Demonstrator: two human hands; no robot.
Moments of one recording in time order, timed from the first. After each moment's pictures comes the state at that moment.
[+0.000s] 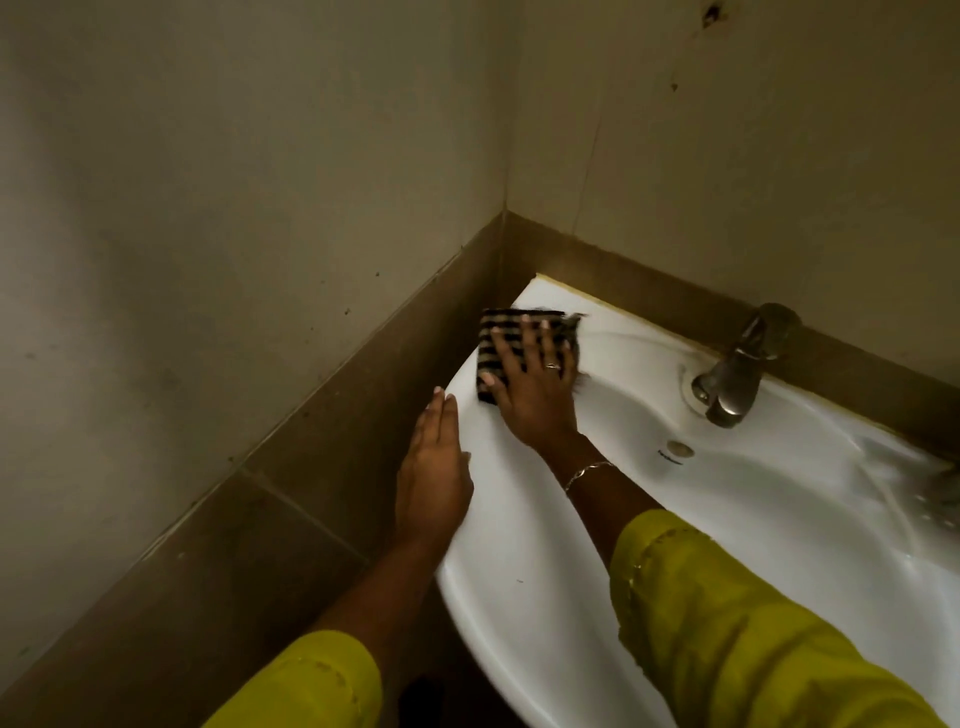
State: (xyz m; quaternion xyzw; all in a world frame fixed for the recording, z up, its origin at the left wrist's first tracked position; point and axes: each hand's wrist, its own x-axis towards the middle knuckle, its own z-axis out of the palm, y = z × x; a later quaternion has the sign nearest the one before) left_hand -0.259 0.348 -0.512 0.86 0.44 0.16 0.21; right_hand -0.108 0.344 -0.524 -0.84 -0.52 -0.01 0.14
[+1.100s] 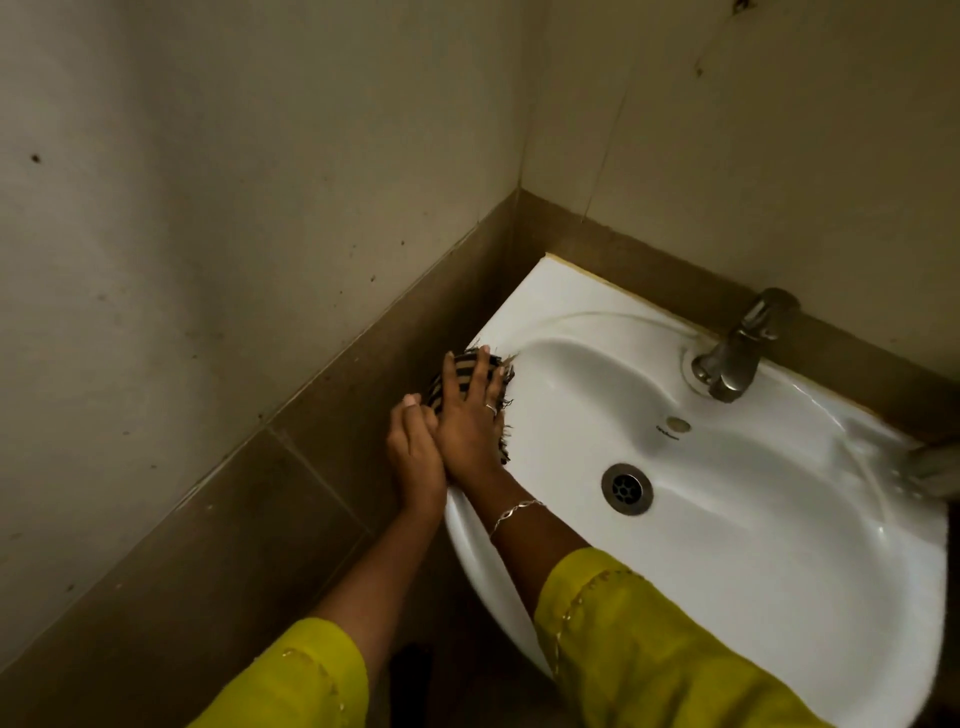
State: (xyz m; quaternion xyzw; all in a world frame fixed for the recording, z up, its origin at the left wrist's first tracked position) left_hand -0.274 0.347 -0.507 0.47 0.54 0.42 0.56; right_hand -0.223 0.344 -0.509 -0.85 -0.42 0.22 0.22
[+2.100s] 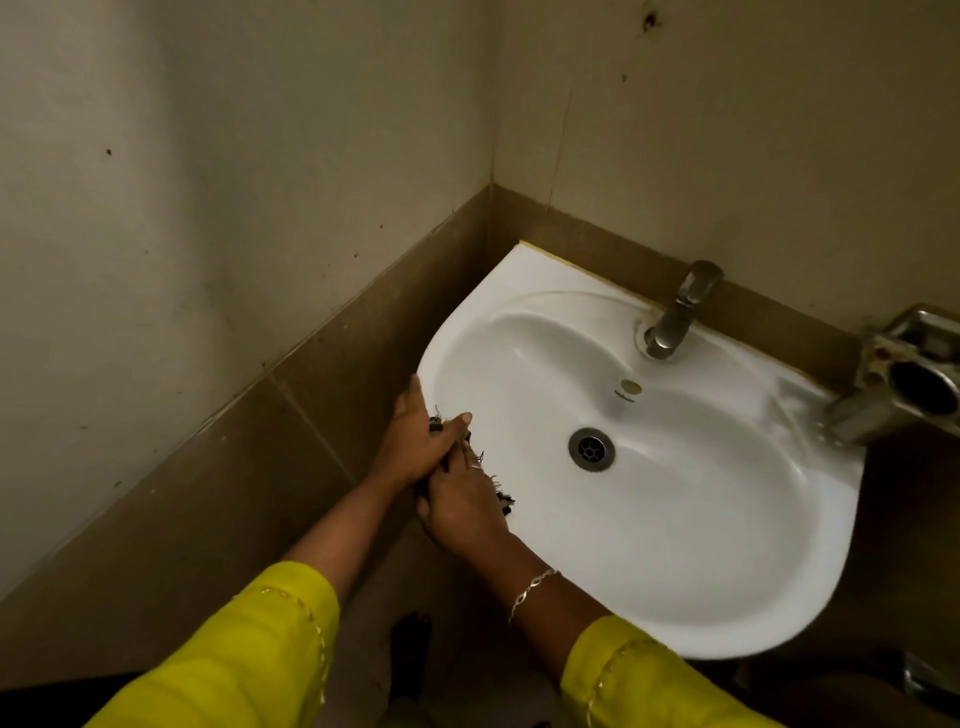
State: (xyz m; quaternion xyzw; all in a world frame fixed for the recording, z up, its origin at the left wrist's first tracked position) left_hand -0.305 0.312 -0.485 0.76 0.47 0.10 0.43; right_hand -0.267 0.226 -0.517 -0.78 -0.55 0.22 0.18
